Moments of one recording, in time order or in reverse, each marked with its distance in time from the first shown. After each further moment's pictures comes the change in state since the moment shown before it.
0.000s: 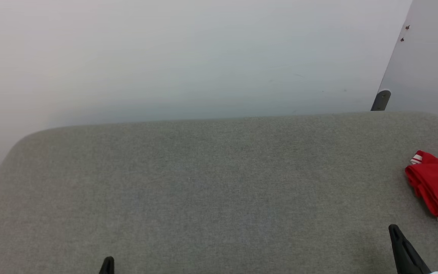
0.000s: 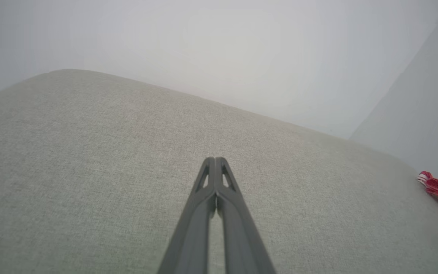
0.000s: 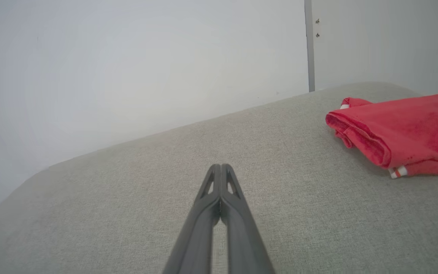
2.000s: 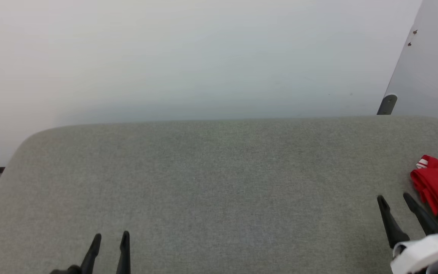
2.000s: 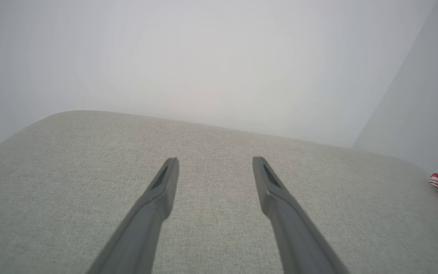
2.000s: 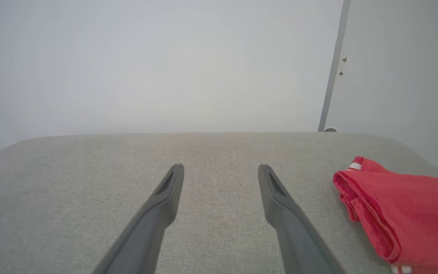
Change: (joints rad) left arm -0.123 0.029 -0.021 0.057 0.066 0.000 -0.019; right arm -0.306 -0.210 0.254 0.345 0.060 0.000 -0.155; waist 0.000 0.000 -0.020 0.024
